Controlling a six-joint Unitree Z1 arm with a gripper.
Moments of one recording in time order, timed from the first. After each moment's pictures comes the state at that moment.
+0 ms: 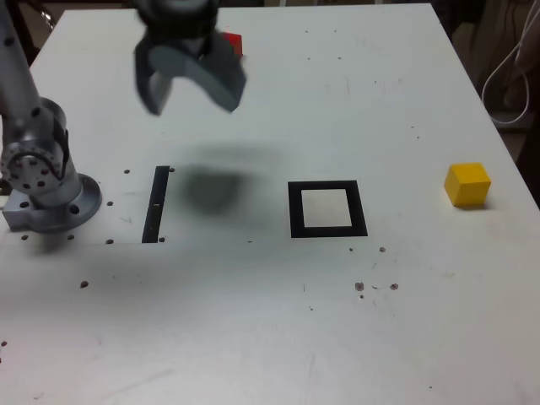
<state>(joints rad) 0.22 1.60 -1.19 1.34 0.19 0.39</state>
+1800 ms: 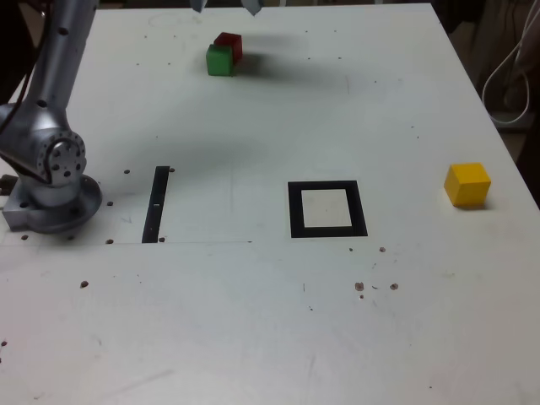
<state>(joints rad) 0.92 2.26 -2.11 1.48 0.40 1.10</state>
